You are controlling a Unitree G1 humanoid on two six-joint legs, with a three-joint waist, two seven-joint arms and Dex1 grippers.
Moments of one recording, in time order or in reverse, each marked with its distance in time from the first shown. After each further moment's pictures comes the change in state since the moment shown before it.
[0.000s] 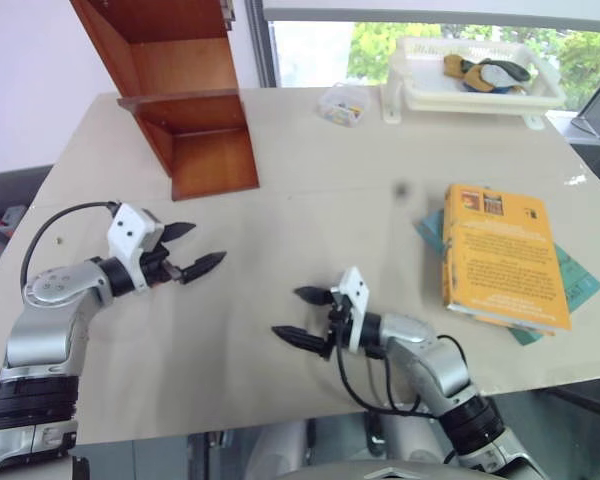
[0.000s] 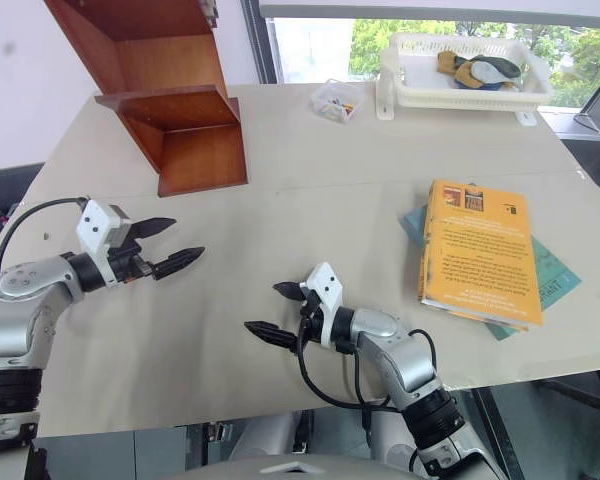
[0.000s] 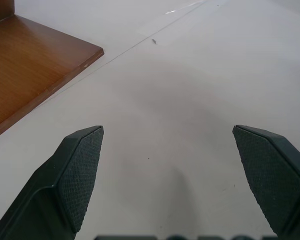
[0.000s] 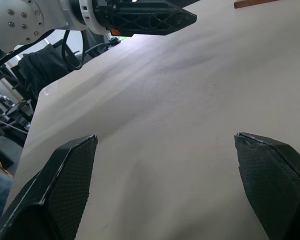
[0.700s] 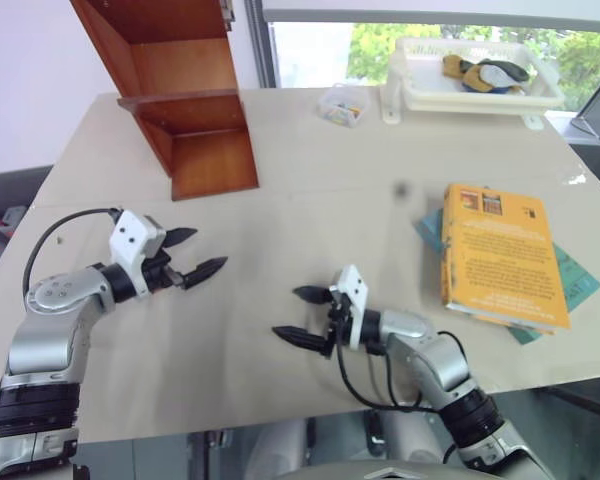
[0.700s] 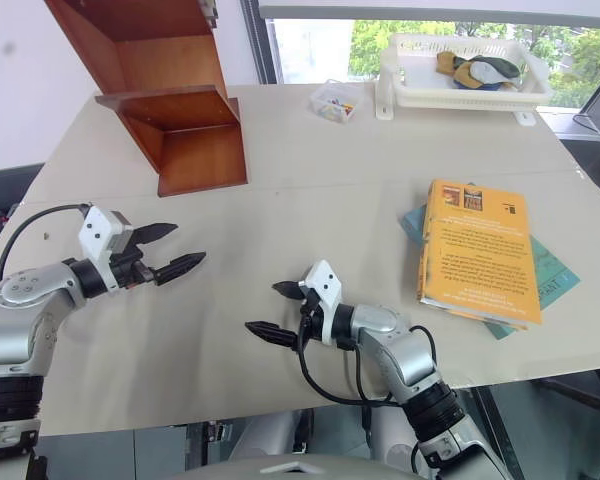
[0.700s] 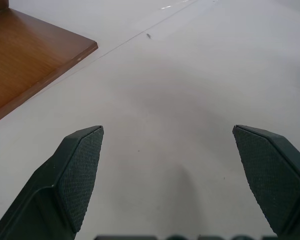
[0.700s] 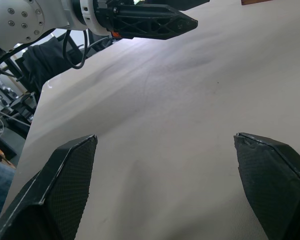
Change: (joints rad) left arm 0.034 -0.013 0.005 -0.023 -0.001 -0.001 0.007; right arm -0.033 -0.010 -0.006 0.026 -0.003 -0.008 0.026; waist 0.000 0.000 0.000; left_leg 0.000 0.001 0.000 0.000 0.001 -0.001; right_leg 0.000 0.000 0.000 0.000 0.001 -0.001
